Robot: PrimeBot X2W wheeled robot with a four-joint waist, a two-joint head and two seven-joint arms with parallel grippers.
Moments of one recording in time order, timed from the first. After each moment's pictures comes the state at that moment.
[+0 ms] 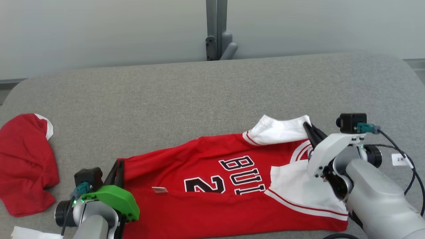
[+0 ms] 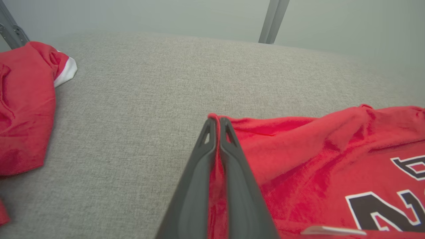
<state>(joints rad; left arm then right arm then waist) -0.37 0.11 -0.16 0.85 -0.34 -0.09 -0.26 -0.65 -0.26 0.60 0.93 0.82 0.13 -0.19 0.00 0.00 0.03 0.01</state>
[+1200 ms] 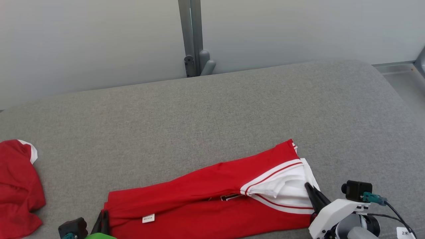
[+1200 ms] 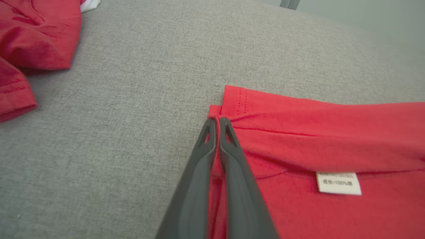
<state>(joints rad) -0.14 0.07 0.05 0.81 -0.29 -0.10 -0.26 -0.26 -0.24 0.50 0.72 0.86 0.13 -0.25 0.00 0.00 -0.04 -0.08</state>
